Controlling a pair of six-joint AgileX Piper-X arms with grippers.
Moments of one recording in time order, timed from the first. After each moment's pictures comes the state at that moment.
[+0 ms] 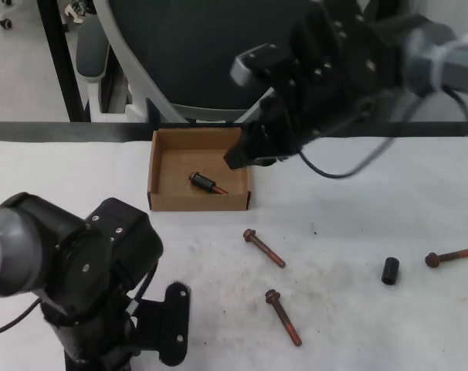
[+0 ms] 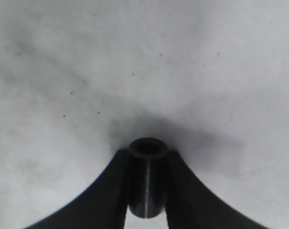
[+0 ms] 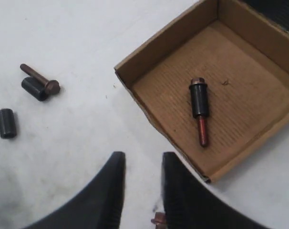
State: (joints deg) left arm -32.1 87.8 -41.5 42.4 -1.6 60.2; right arm 25.9 106.1 -82.1 28.8 -24.6 -11.6
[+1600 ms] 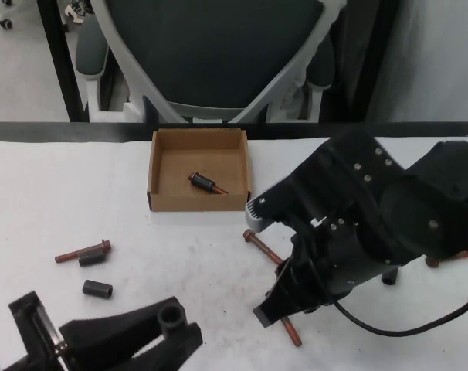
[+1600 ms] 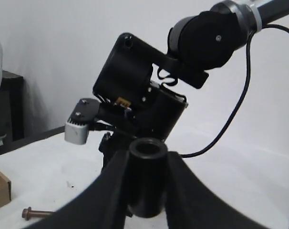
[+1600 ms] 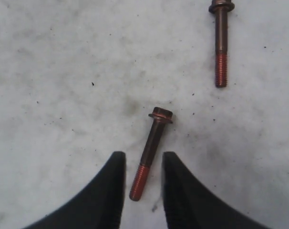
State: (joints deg) left arm -57.7 27.9 -2.1 -25.4 -4.6 -0.7; right arm 40.3 91.0 -55.8 34.2 0.0 0.0
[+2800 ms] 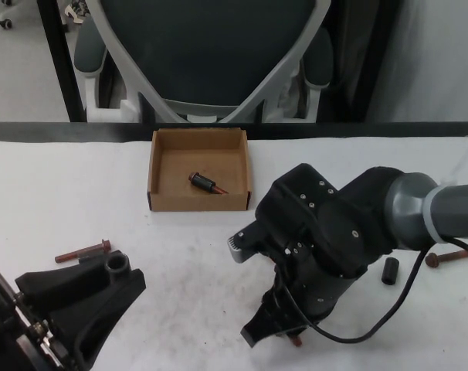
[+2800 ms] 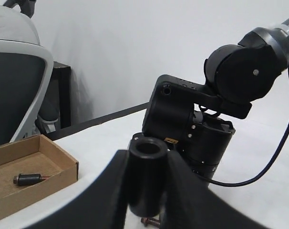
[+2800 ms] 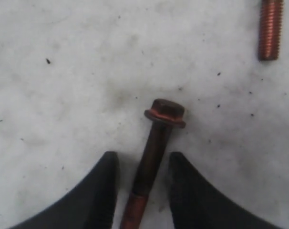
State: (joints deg) left arm -33.3 27.9 -2.1 -21.9 13.0 -1.0; right arm 39.7 104.4 -60.3 36.5 0.6 0.9
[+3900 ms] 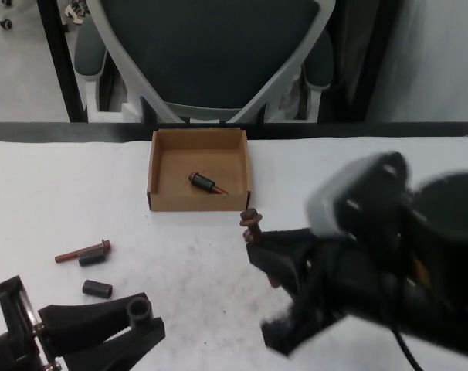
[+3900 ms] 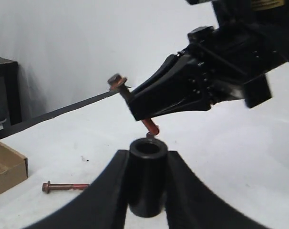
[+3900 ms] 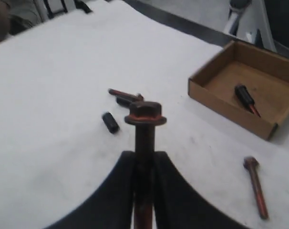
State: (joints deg) left arm -33.3 27.9 0.6 -23.2 24.9 -1.4; right arm 50.5 64.2 -33.8 -2.0 2.5 5.4
